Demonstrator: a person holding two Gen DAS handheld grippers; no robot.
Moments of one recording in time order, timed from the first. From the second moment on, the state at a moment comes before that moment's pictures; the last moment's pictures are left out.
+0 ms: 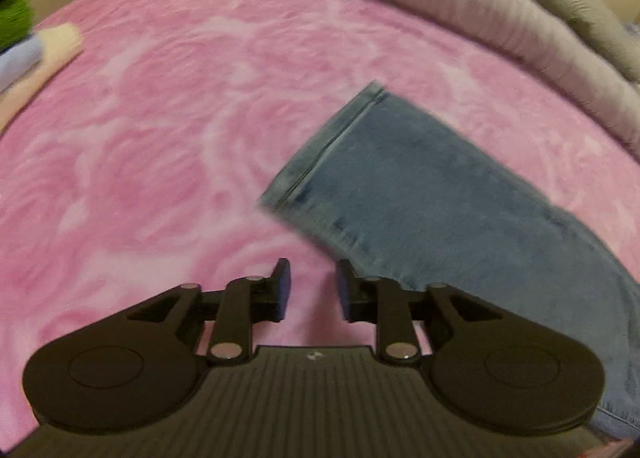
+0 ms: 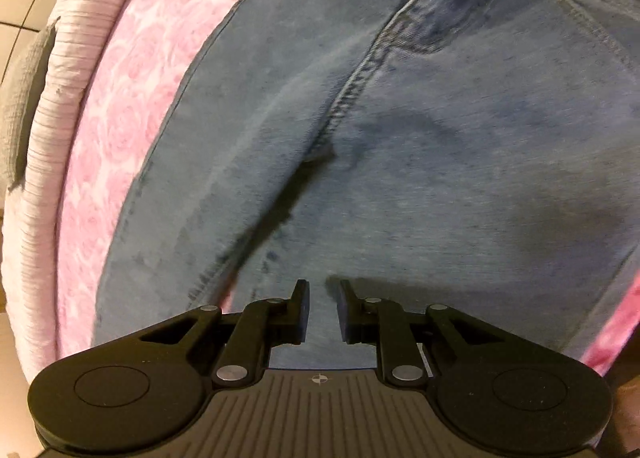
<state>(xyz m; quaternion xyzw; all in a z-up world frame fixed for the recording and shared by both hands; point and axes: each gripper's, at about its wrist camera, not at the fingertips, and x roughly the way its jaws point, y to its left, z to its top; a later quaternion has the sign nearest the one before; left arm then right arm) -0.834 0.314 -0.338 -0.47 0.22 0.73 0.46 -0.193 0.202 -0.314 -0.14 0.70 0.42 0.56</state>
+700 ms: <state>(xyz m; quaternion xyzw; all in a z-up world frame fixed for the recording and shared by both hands) -0.409 0.231 -0.275 -0.52 0.25 0.43 0.69 0.035 0.197 -0.268 -0.24 0.54 0.53 0.61</state>
